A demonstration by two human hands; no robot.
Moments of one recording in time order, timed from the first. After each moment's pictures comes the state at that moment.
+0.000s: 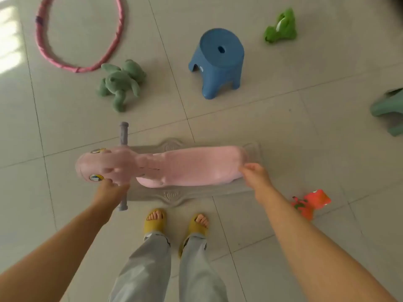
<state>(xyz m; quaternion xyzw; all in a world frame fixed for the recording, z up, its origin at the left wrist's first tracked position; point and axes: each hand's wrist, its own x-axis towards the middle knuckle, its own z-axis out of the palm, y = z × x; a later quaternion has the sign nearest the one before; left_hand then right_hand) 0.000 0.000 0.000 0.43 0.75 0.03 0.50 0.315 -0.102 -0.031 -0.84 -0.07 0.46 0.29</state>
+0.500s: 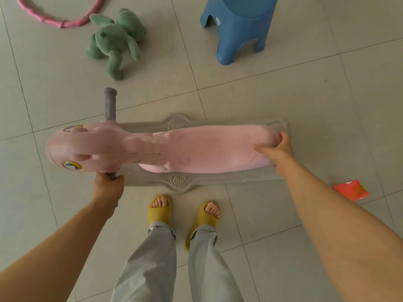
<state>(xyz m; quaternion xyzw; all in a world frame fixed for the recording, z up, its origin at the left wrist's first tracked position) -0.012 0.007 -0.125 0.36 0.82 0.03 0.44 0.360 -0.063 -0.153 -0.88 -0.08 0.41 0.23</state>
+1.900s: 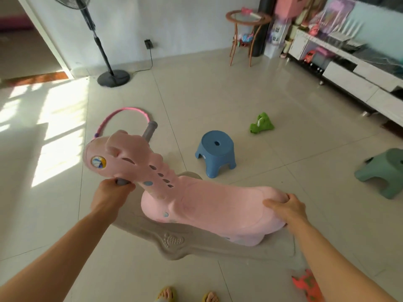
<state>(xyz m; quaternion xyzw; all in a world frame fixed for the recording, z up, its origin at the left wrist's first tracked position) 0.039 0.053 0.240 0.53 0.72 0.23 0.39 0.384 -0.123 0.186 -0.89 -0.12 0.31 0.32</state>
